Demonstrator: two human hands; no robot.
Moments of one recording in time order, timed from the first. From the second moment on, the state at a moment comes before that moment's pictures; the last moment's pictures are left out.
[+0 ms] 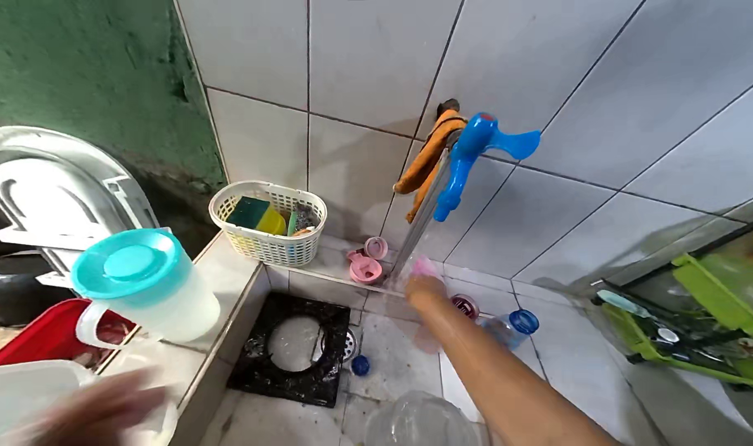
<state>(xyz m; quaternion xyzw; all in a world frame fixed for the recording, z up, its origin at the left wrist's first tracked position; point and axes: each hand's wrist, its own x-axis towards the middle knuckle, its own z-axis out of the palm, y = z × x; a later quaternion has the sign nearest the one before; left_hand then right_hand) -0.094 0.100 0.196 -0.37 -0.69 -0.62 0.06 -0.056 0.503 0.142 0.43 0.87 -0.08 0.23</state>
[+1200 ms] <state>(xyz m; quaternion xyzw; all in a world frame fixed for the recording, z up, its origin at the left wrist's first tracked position) -0.121 0.382 0.167 -0.34 -0.74 -0.50 -0.31 0.058 0.490 0.087 0.42 0.57 -0.70 -0.12</state>
